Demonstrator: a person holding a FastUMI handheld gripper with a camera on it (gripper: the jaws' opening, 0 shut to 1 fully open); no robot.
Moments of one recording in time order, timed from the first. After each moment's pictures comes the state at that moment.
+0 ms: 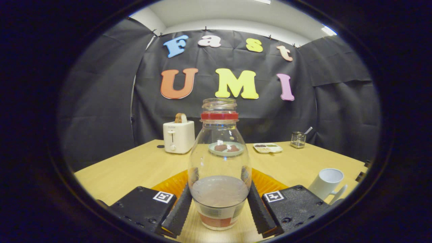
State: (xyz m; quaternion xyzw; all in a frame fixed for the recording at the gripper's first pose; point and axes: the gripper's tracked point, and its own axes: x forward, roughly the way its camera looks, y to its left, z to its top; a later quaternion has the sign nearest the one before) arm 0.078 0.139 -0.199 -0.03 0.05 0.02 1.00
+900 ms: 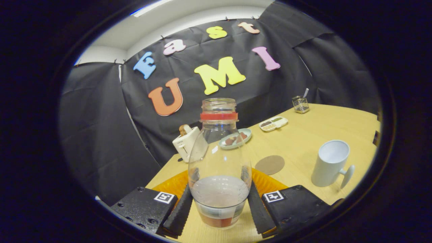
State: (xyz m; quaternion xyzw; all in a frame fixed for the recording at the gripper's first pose) arm 0.052 0.112 -0.165 0.21 0.11 0.06 0.97
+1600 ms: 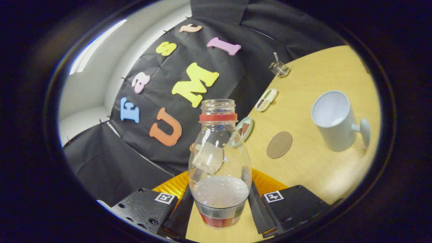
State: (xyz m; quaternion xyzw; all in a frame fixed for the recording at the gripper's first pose) arm 0.051 0.090 -0.151 0.46 0.12 0.08 0.88
